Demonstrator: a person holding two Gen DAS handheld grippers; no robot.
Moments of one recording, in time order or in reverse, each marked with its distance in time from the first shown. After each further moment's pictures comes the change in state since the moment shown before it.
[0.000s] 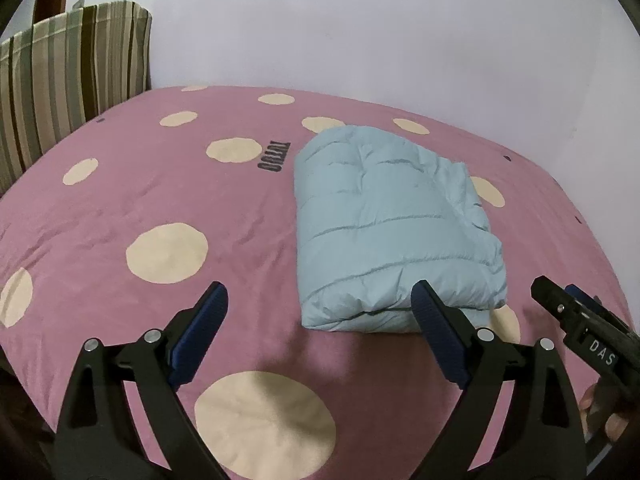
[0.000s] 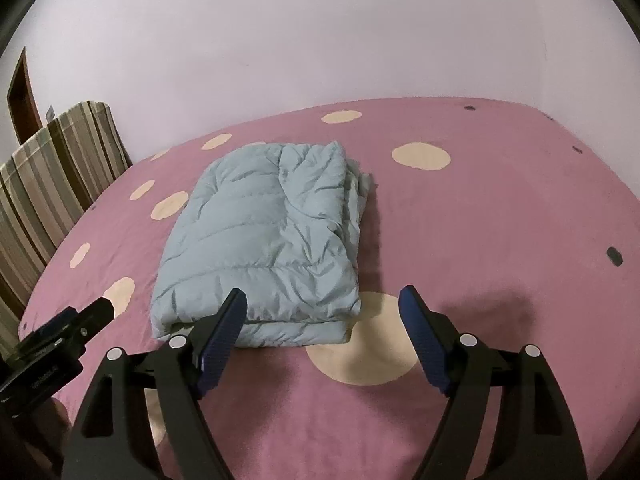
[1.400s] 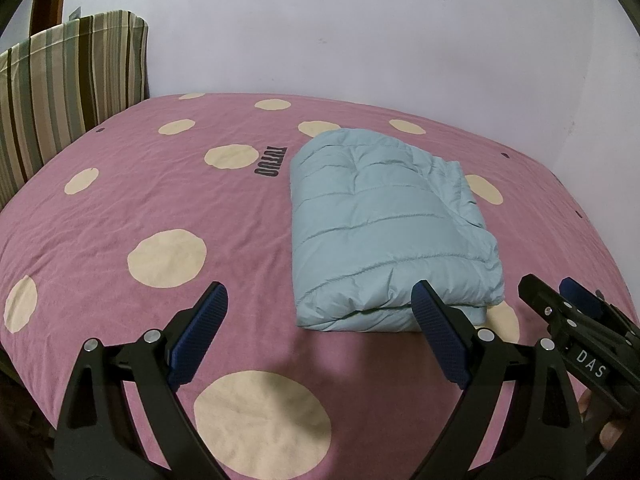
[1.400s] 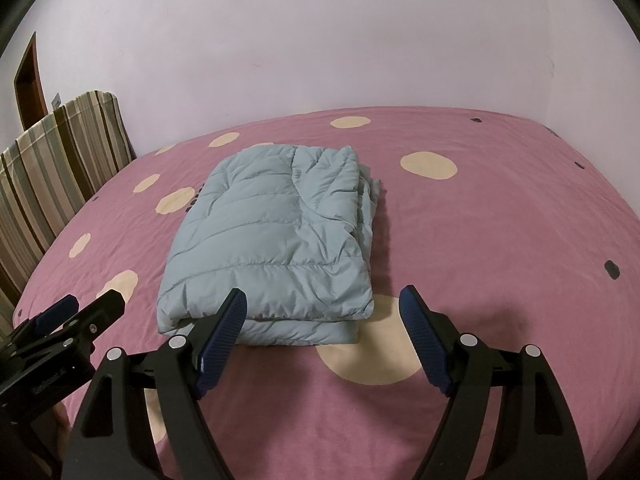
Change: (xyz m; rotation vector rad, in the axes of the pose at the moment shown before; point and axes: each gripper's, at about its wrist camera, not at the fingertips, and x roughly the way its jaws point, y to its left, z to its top) left arm -0.002 -0.007 -0.001 0.028 -0.007 0.008; right arm -0.005 0.013 -0.005 -0.040 -0.016 -0.014
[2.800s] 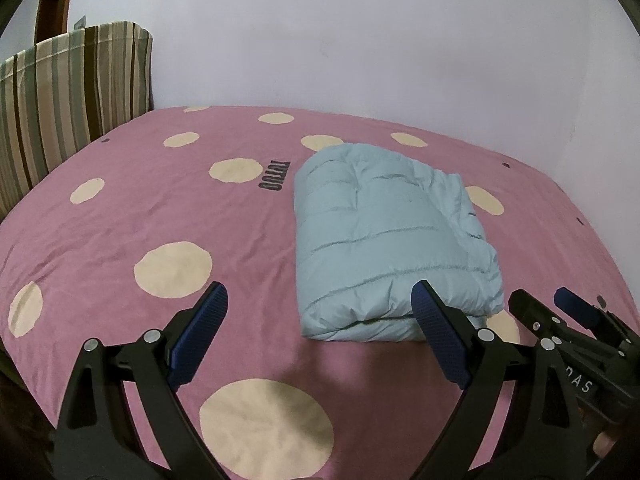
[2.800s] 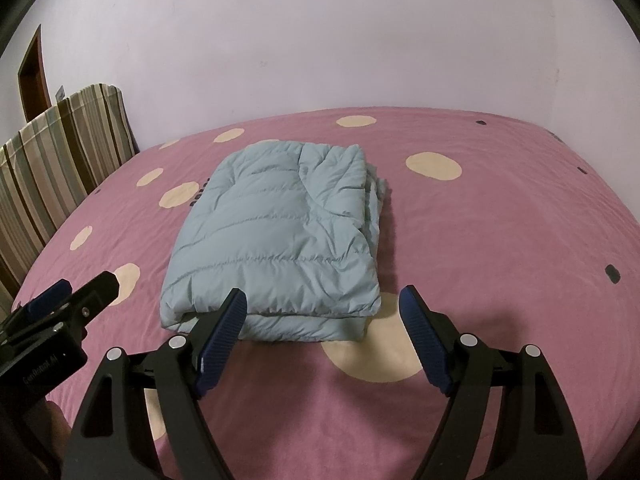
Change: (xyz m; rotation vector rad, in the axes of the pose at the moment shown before) left arm -0.009 -0.001 0.000 0.001 -0.046 0.016; right arm 0.001 0.003 0.002 -0.021 0.008 0.009
